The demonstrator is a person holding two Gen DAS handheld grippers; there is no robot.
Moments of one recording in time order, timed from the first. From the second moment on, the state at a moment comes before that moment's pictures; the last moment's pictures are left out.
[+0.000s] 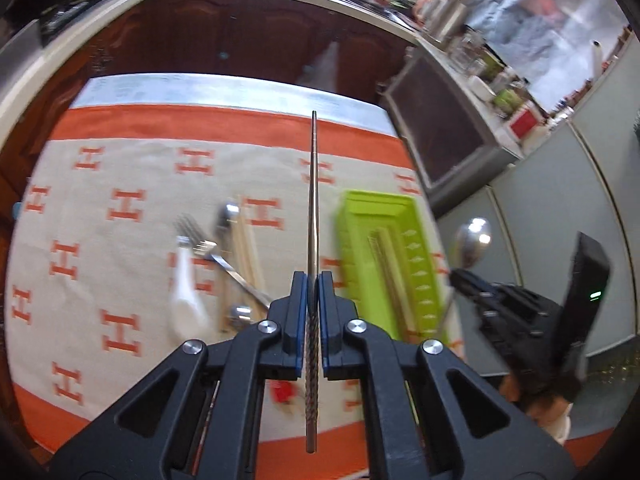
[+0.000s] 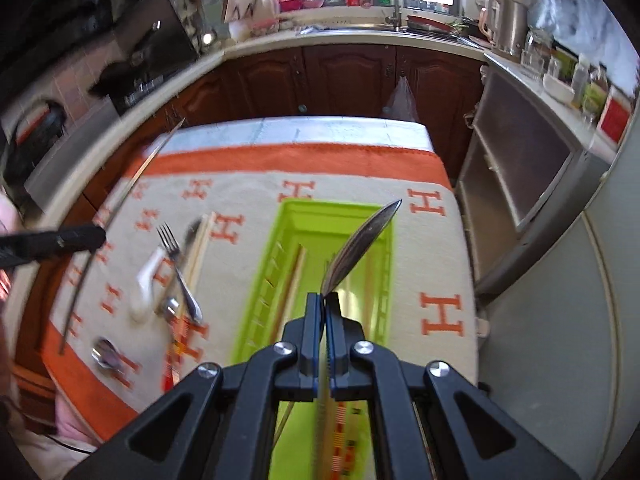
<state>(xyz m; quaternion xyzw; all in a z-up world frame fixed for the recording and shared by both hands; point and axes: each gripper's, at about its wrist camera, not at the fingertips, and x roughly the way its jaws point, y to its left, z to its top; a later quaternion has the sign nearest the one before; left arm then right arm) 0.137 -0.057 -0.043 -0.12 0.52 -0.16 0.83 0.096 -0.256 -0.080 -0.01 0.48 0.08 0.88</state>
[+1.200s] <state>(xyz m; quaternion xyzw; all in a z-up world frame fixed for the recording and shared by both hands) 0.098 -0.155 -0.109 -0.01 0.59 -0.17 0.79 0.048 -0.313 -0.092 0.22 0.46 0.05 0.86</state>
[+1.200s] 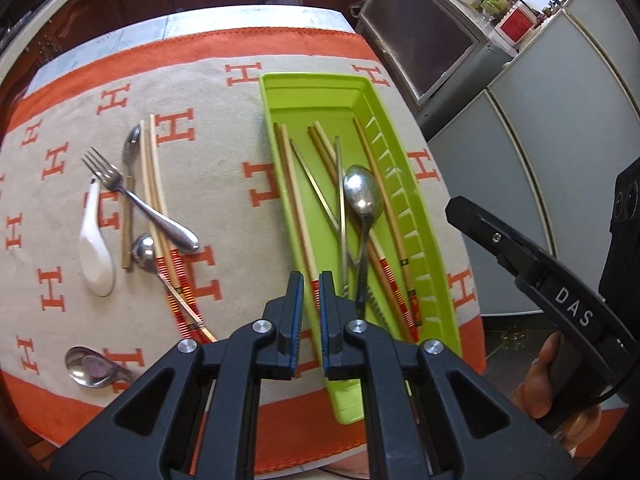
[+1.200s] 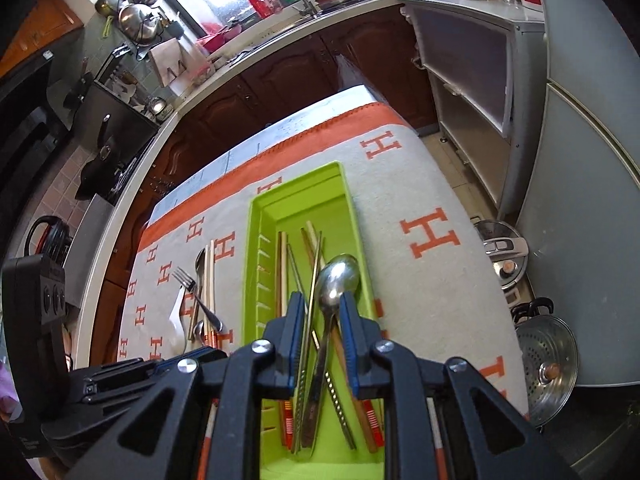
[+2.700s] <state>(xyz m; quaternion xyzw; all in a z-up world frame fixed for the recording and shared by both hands) 0.135 0.082 -0.155 -0.08 0.59 -0.04 0.81 0.145 -0.069 -0.148 -0.11 0.50 0.21 0.83</state>
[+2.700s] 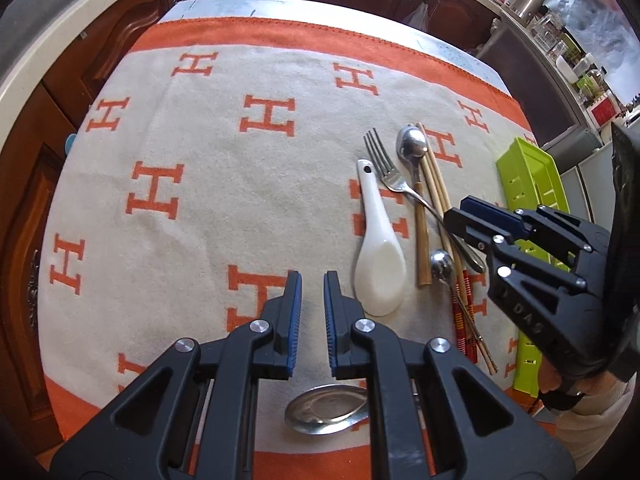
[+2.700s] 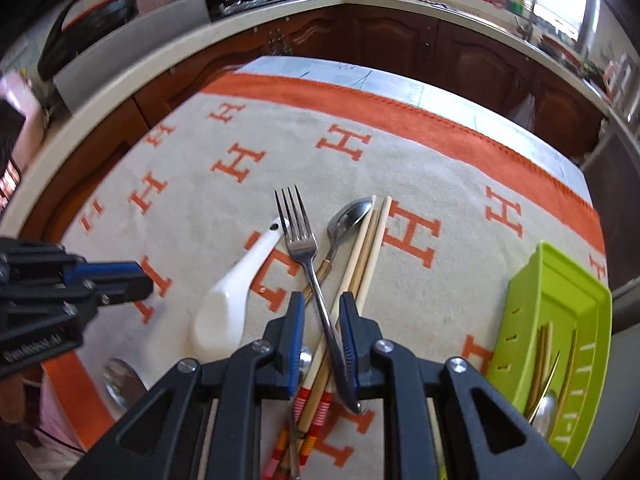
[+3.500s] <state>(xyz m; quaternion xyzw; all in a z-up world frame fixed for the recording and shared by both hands) 0.146 0.094 -0.179 -0.10 0.60 -0.05 0.79 0.141 -0.023 -0.171 -0.32 0.45 0.22 0.80</state>
